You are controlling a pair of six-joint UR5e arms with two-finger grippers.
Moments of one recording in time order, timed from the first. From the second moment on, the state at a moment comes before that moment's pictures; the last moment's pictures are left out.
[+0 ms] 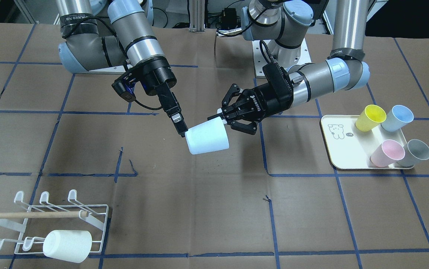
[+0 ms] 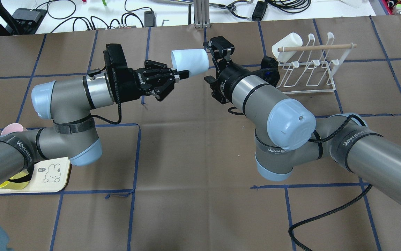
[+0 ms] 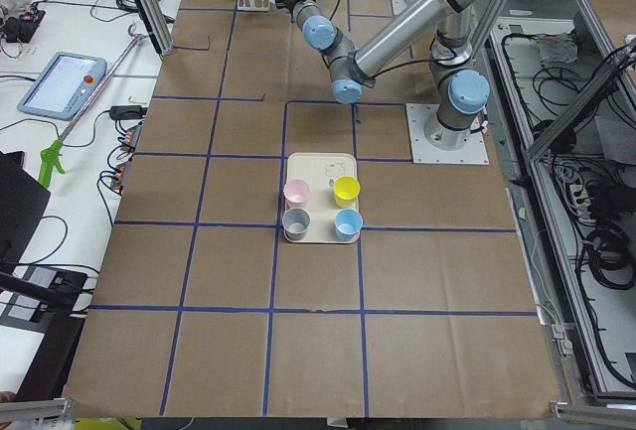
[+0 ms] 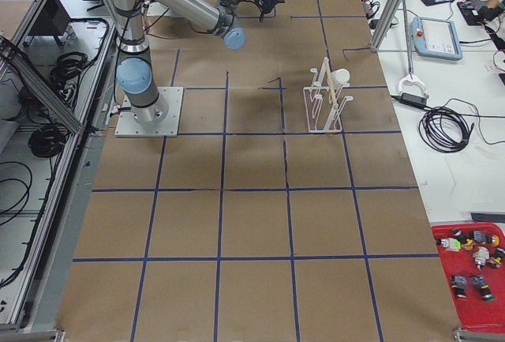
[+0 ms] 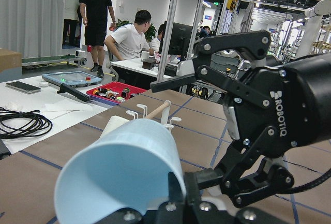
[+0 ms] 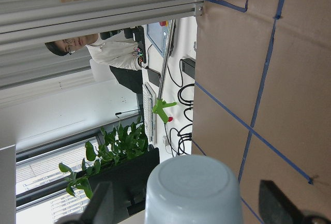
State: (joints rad) left arm -1.45 -1.85 -2.15 0.12 0.27 0.54; right arm 1.85 -1.34 2.11 -3.51 -1.34 1.72
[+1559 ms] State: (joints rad) left arm -1.45 -1.85 -2.15 0.12 0.28 0.52; right arm 1.88 -1.26 2.02 -3.50 -1.36 1.75
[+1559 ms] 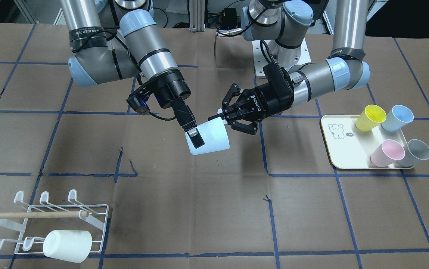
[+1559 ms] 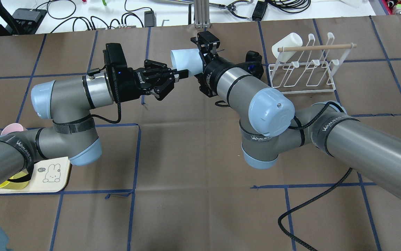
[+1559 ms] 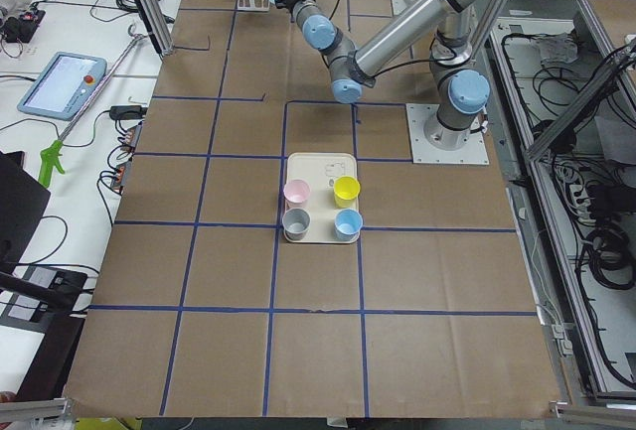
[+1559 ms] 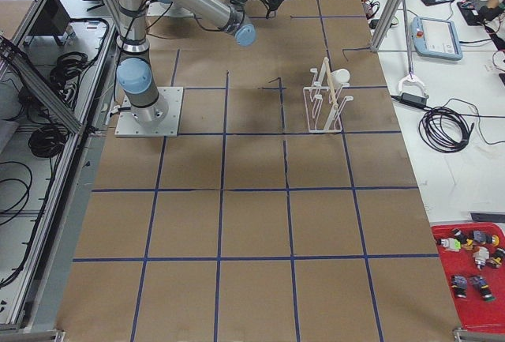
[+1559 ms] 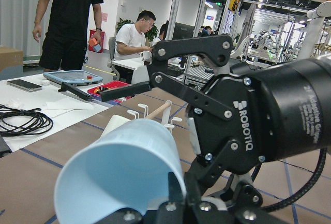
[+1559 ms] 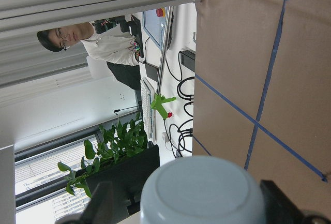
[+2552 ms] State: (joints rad) left arm -1.45 -1.85 -2.15 0.12 0.28 0.52; right arm 1.88 -1.24 2.01 -3.50 -1.33 1.74
